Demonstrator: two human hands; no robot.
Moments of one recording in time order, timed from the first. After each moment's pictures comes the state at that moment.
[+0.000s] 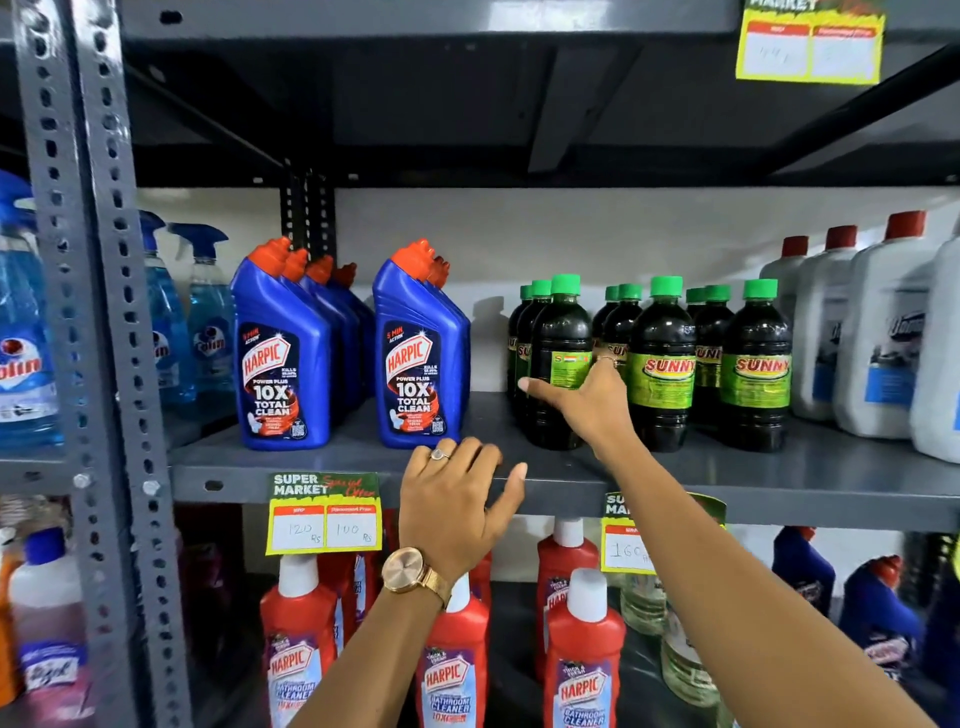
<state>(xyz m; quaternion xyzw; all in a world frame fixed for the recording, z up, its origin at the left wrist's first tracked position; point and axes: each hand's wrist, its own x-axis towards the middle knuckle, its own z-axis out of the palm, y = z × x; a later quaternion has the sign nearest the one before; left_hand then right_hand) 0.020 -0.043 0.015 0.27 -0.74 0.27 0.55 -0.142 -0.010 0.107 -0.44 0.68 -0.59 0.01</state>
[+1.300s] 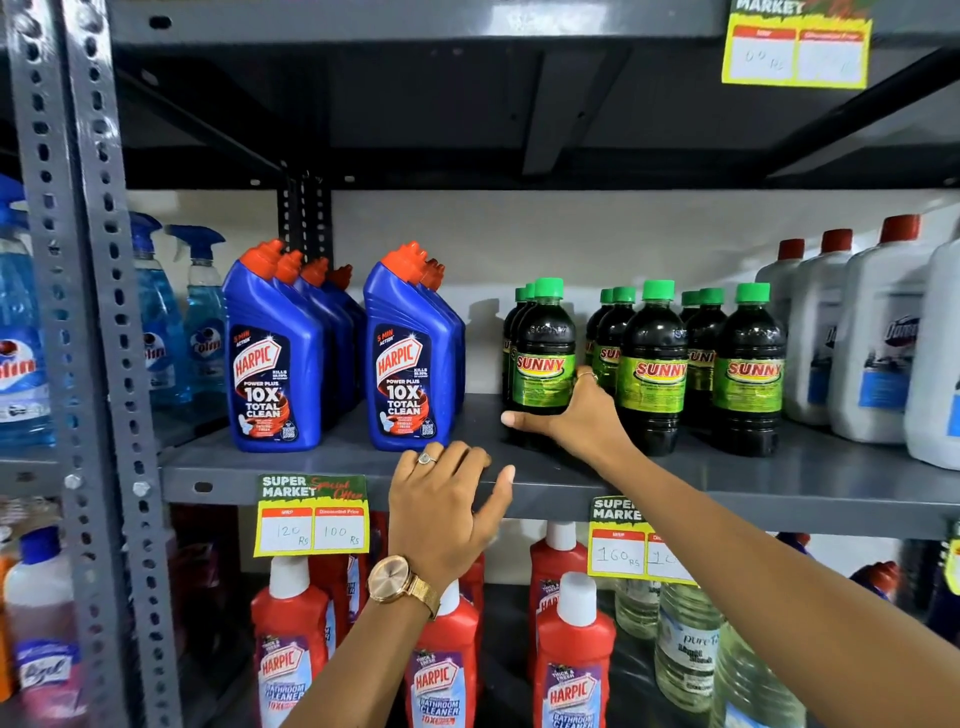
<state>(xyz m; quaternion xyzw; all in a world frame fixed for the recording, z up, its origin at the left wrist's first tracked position) 0.020 -0.036 0.016 0.28 -0.76 0.21 0.55 -0.149 -0.001 0.096 -0.52 0.68 -0.52 -0.01</state>
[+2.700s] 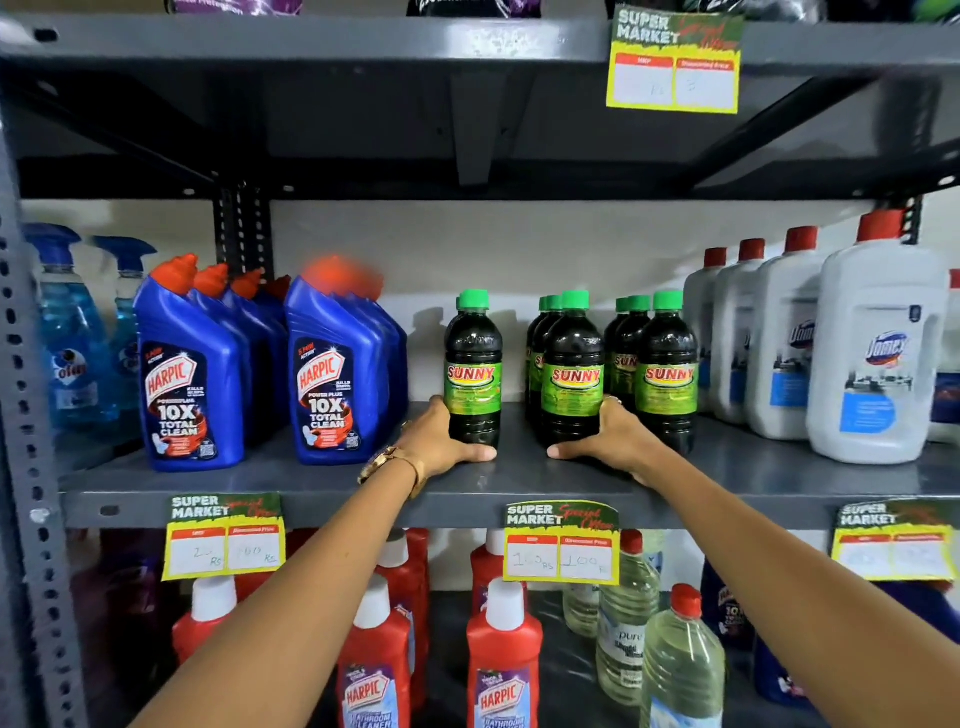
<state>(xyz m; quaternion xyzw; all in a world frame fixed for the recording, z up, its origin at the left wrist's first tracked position) -0.056 -0.076 0.087 0.37 -0.83 -0.27 0.32 -0.257 0.054 0.093 -0.49 0.73 -0.47 0.12</state>
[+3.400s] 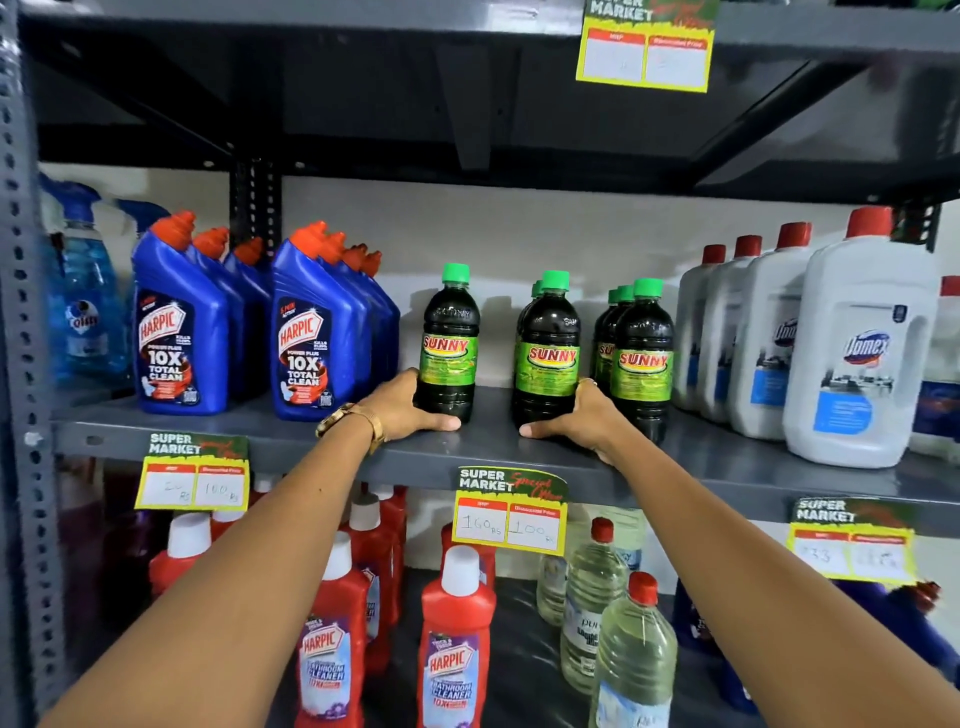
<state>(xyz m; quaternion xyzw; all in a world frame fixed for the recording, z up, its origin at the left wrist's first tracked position) -0.048 -0.071 0.089 0.36 -0.84 -0.26 0.30 -0.272 0.051 0.088 -0.51 0.69 -0.50 0.15</state>
